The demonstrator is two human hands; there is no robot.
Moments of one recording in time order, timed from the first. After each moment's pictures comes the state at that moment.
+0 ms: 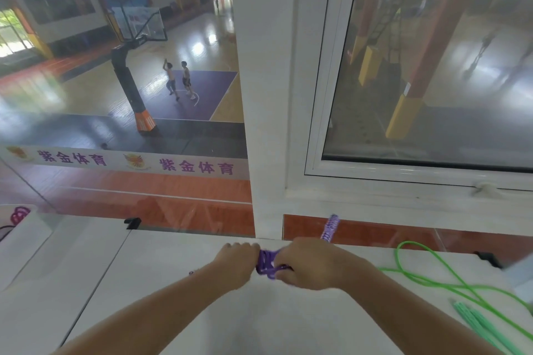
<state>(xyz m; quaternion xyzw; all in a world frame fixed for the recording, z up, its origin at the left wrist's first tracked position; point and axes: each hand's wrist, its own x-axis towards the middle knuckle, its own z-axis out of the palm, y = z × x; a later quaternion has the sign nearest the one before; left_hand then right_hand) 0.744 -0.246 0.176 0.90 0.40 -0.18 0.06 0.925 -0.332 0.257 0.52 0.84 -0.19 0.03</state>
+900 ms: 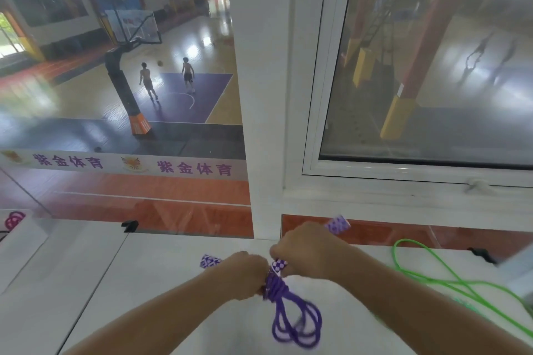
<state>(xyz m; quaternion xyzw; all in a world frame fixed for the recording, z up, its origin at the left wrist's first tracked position) 0.754 -0.271 0.204 0.92 0.29 -0.25 0.10 0.920 -0.323 0.268 0.47 0.88 0.00 0.10</state>
